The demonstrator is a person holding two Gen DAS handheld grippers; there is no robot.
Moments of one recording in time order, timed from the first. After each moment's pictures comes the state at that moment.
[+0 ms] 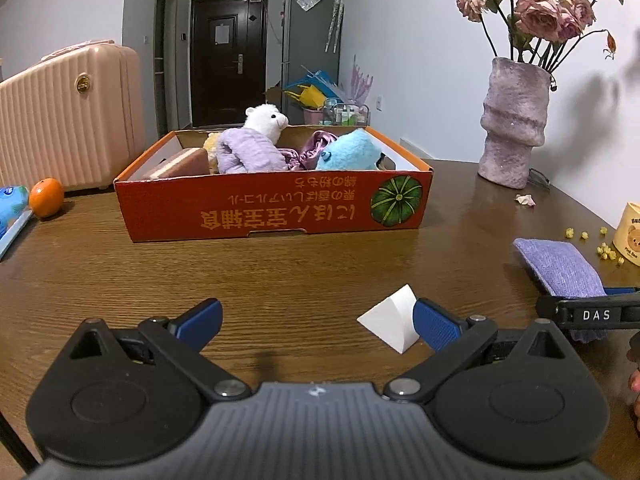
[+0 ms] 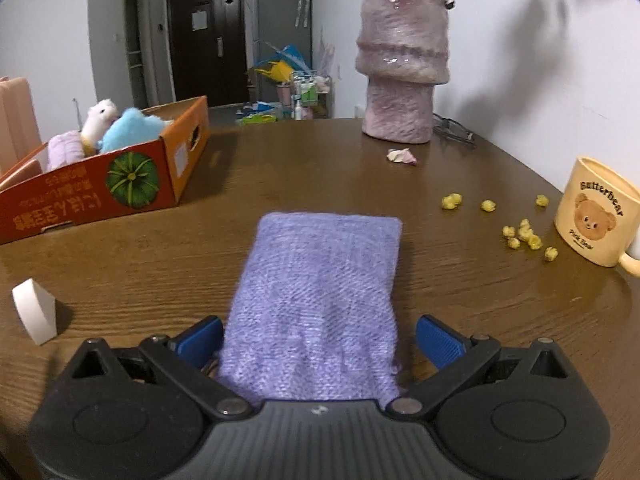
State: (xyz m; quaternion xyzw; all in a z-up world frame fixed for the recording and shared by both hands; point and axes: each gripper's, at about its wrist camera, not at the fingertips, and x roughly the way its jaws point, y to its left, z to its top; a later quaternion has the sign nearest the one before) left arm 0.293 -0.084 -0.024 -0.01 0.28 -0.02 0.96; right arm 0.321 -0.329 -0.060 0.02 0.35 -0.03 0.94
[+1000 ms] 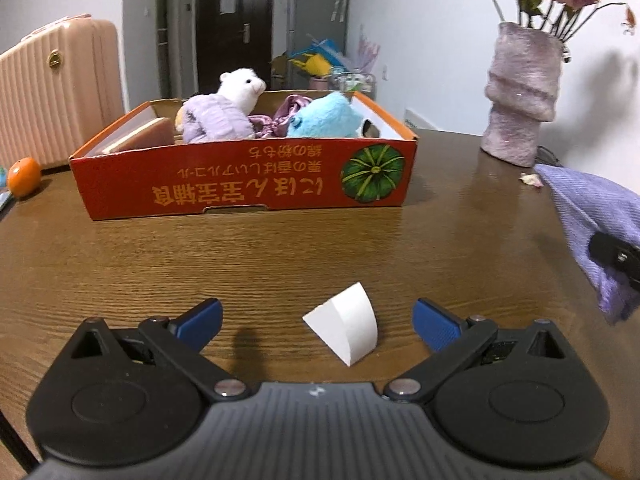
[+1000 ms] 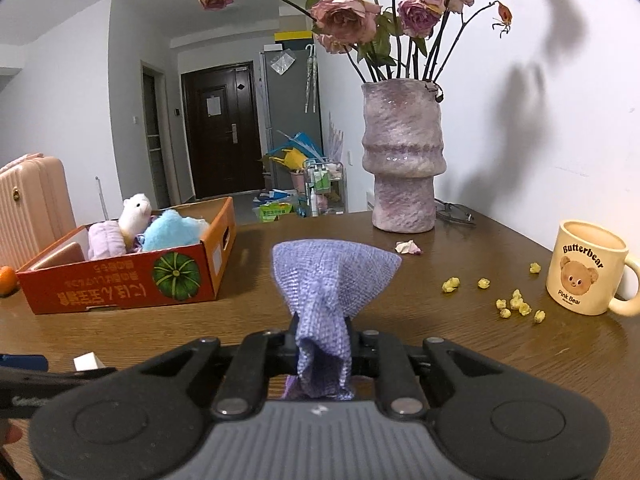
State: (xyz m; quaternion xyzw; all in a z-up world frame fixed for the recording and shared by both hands) left arm 0.328 -0.129 -0.039 -0.01 0.33 0.00 0.94; right arm 0.285 -0.329 -0.023 0.05 0.21 -0.01 0.98
